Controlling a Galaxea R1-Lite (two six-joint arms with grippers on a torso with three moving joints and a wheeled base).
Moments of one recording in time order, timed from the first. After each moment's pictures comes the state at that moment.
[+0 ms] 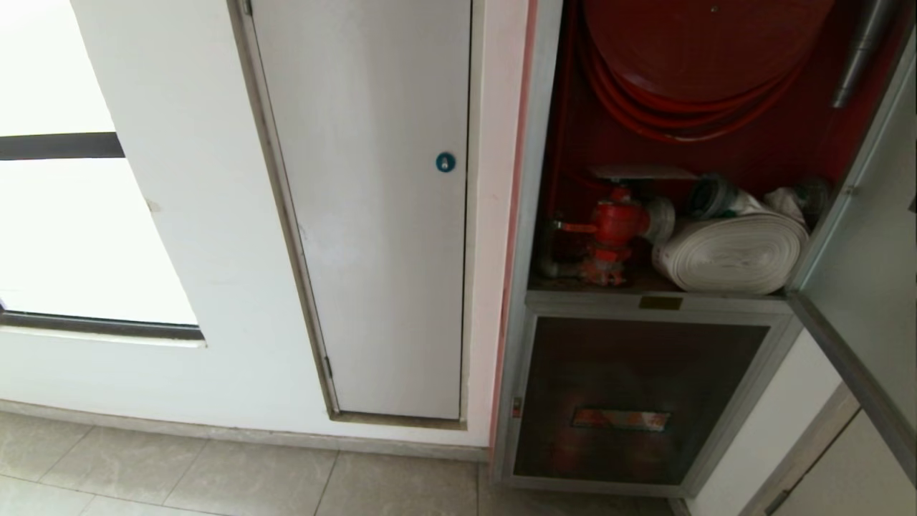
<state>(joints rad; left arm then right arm) 0.02 0.00 0.00 -0.02 0.01 0.00 -0.18 0.86 -0.39 -0.79 -0.99 -0.31</state>
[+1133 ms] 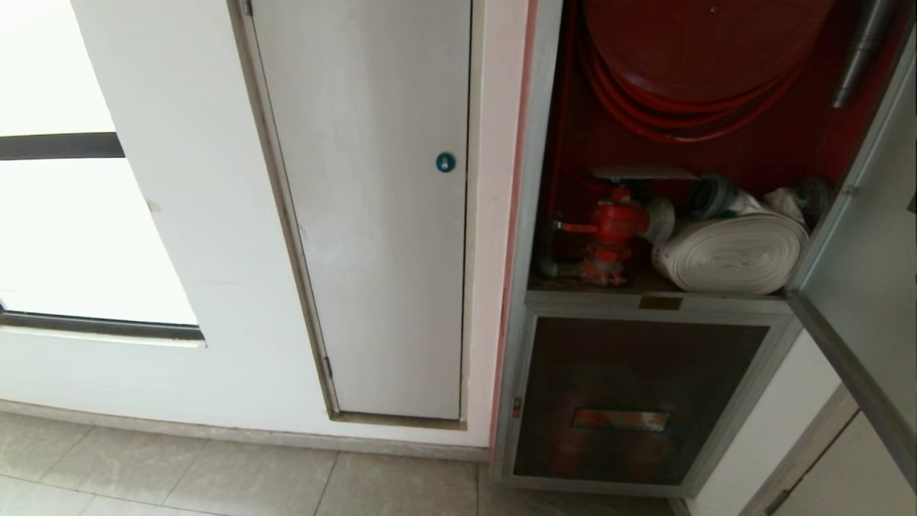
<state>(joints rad) 0.02 0.00 0.00 -0.02 0.01 0.00 -0.22 0.76 -0.37 -0.76 -0.91 -0.32</state>
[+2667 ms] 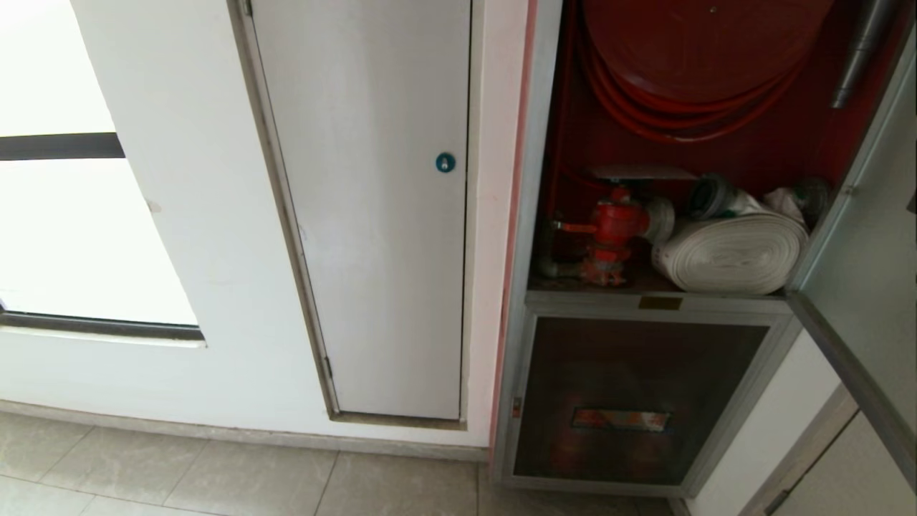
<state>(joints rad) 0.02 0.00 0.00 -0.02 0.01 0.00 -0.03 0.25 -0.35 -0.27 -0.76 -0.27</state>
